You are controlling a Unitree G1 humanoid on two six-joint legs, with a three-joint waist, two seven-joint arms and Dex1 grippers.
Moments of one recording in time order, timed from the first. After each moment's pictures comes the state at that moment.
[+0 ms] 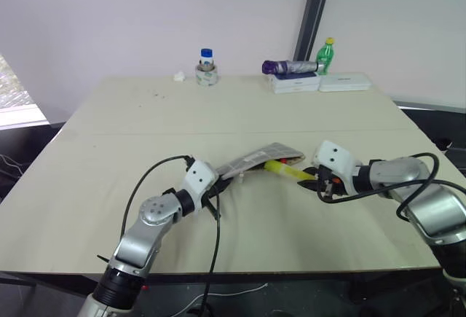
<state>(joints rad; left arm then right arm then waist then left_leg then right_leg) -0.34 0.34 -0.18 -0.15 -0.14 0.29 -0.61 -0.49 -0.93 0.11 -0.29 0.20 0.73 0.94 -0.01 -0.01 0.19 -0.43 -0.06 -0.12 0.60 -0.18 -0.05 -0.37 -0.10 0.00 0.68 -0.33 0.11</state>
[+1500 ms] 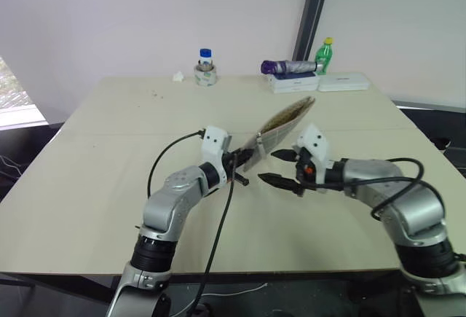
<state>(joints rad) -0.59 0.07 -0.04 -0.10 -0.35 0.71 -0.45 -0.56 -0.57 0.01 -0.39 0.42 0.95 0.71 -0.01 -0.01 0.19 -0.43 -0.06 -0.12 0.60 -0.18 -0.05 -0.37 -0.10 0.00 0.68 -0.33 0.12</state>
